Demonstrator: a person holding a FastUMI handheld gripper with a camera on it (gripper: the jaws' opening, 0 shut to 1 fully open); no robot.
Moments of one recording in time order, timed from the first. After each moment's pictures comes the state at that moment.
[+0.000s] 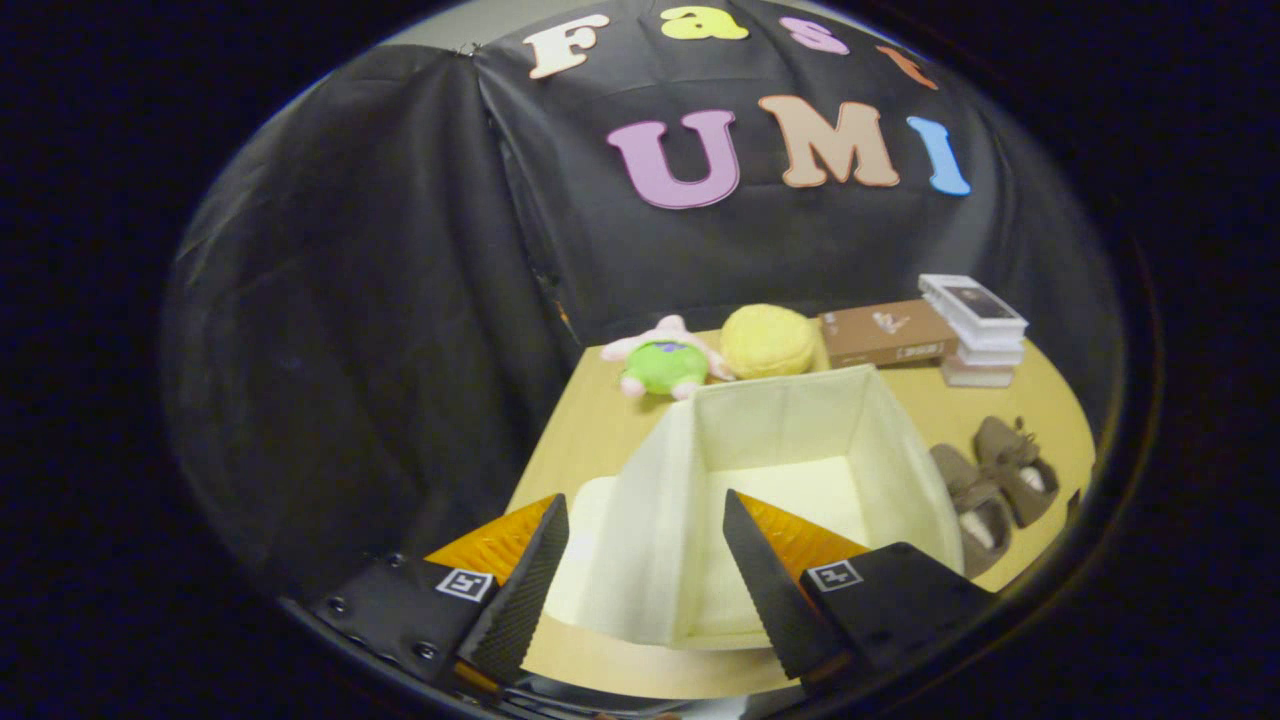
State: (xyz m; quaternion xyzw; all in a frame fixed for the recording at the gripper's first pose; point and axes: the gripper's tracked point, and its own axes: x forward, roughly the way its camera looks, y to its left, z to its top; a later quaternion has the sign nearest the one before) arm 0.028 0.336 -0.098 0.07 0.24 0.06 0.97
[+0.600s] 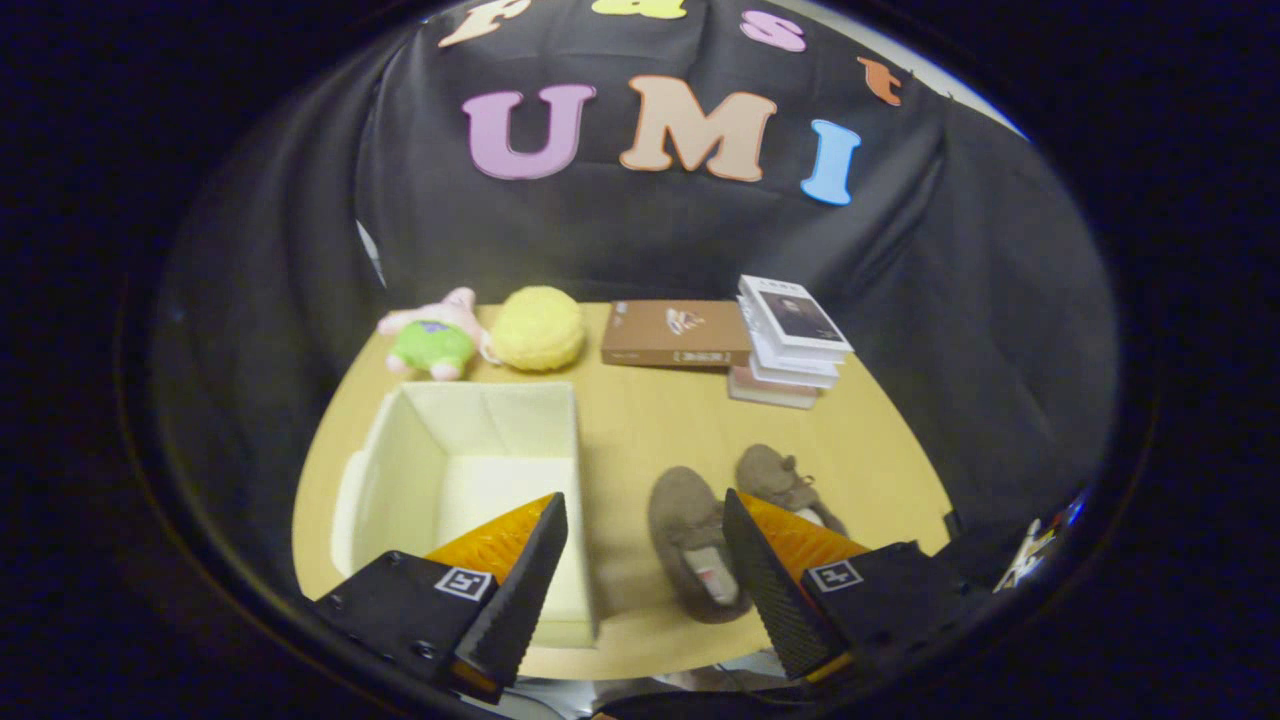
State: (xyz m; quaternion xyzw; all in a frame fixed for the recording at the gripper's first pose) arm 0.029 0.099 -0.110 -0.04 0.34 -0.14 0.93
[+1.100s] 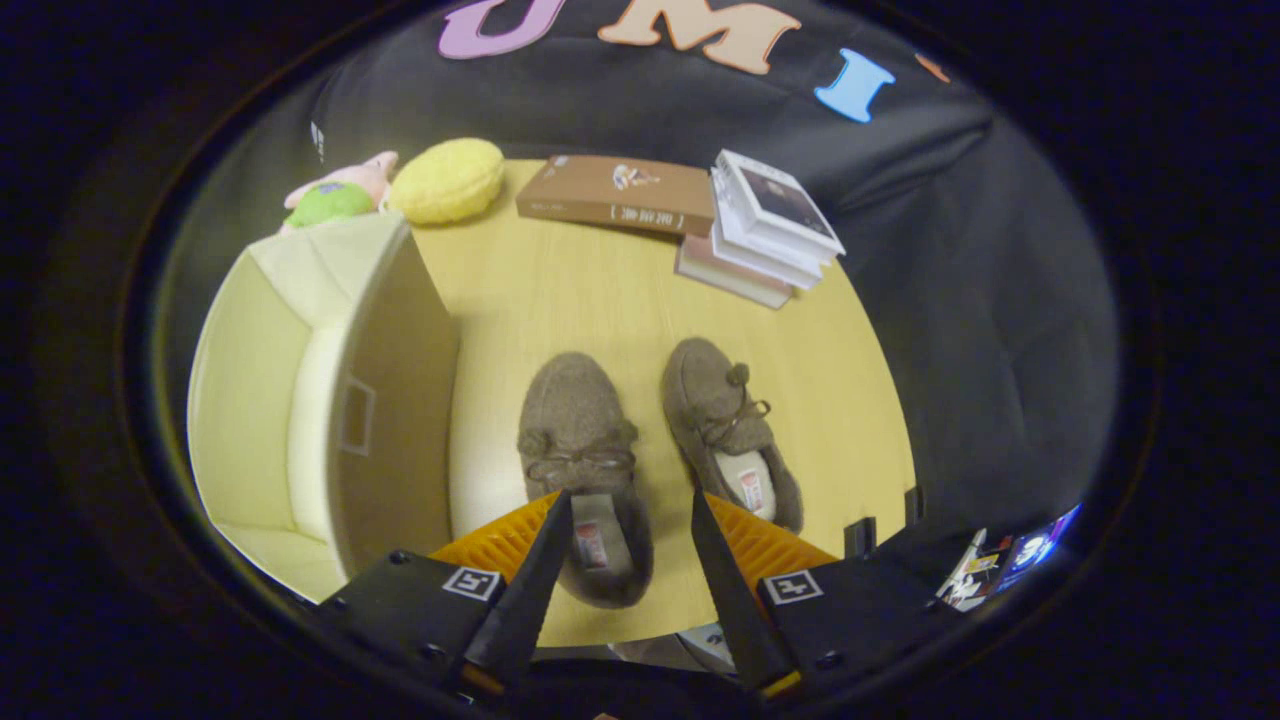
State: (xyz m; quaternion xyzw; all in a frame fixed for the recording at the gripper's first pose) arm 0.024 0.019 -0.226 -0.08 0.51 -0.15 0.85
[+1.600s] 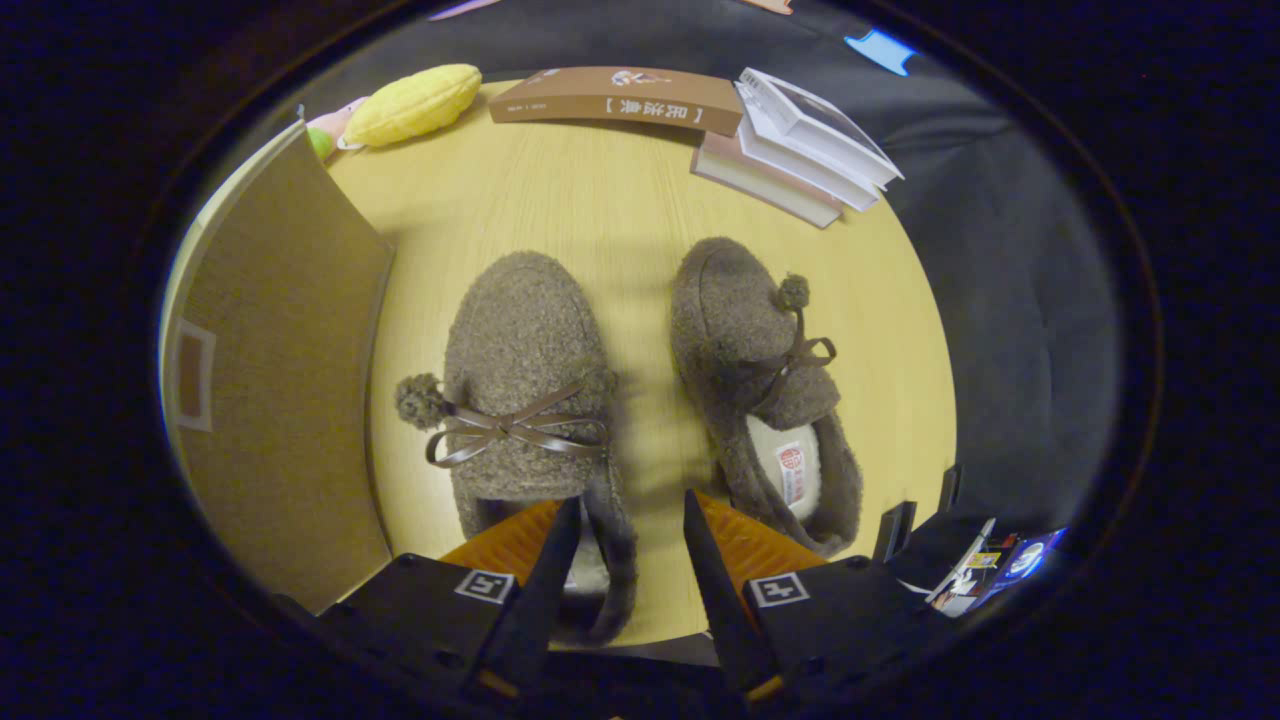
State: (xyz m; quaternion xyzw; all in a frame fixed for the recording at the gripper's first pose) arm 0.027 -0.006 -0.303 -0.07 0.59 -0.12 0.80
